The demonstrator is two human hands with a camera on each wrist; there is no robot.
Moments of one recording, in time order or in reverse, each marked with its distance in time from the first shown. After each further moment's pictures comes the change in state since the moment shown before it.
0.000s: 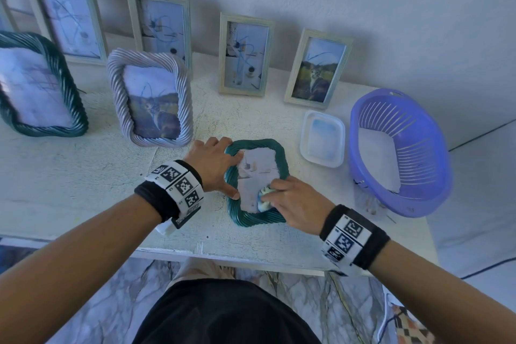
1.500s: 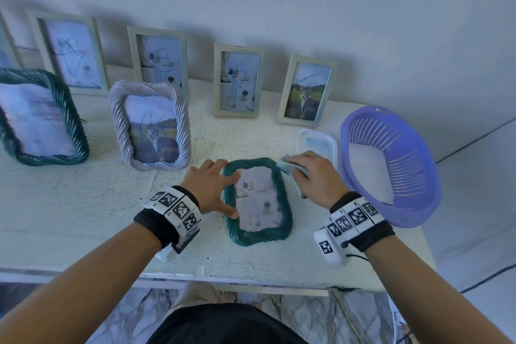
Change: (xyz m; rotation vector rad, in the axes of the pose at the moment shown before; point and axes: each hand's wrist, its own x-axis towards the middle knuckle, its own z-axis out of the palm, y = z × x) left_hand -0.003 -0.003 0.007 -0.102 0.009 -0.010; right_hand 0.010 0.038 -0.044 0.277 0.506 0.351
